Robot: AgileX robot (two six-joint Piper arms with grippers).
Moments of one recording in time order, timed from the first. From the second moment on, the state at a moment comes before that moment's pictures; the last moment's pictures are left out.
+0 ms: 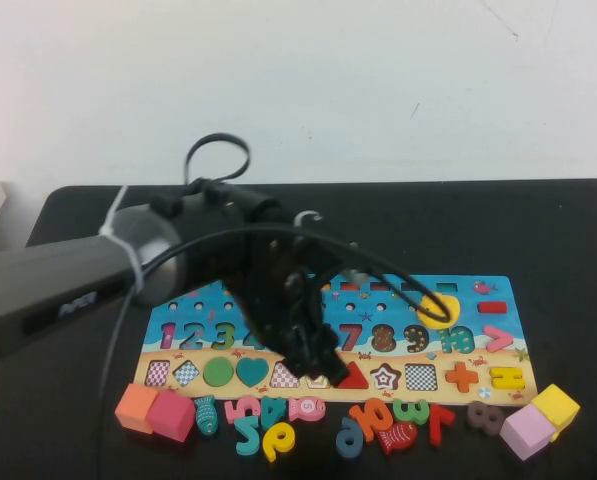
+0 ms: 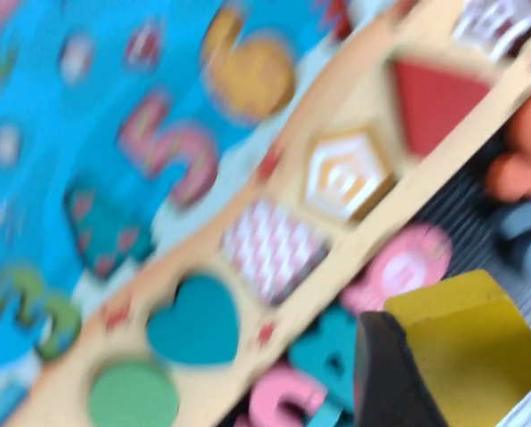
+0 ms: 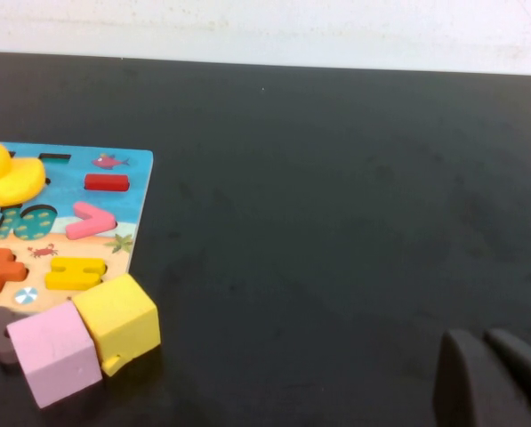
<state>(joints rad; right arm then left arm) -0.03 -0.01 0.02 -0.16 0.41 0.09 -0.60 1.91 -1.38 -0.10 0.81 0.26</state>
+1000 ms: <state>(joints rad) -0.03 -0.01 0.02 -0.16 0.41 0.09 -0.61 2.12 -1.53 -0.09 0.78 0.70</state>
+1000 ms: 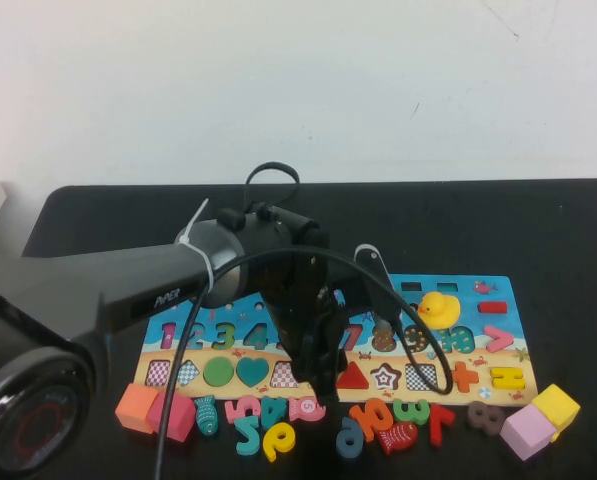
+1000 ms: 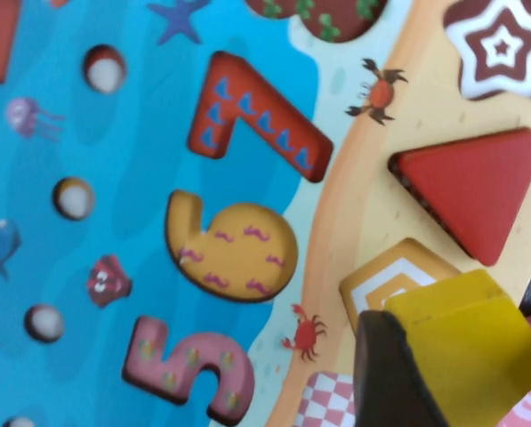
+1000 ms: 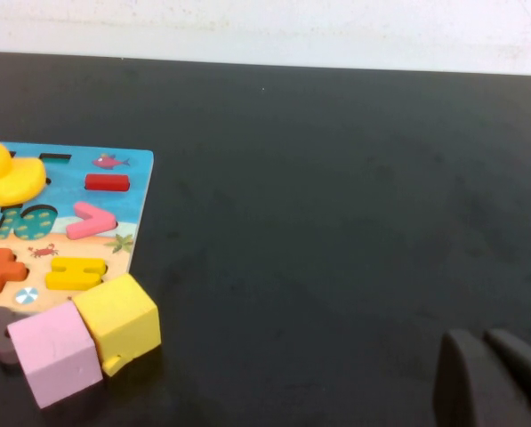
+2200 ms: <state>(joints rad) -0.03 -0.01 0.02 -0.16 0.41 0.09 -0.61 2.16 -1.53 -0.07 0.76 0.99</state>
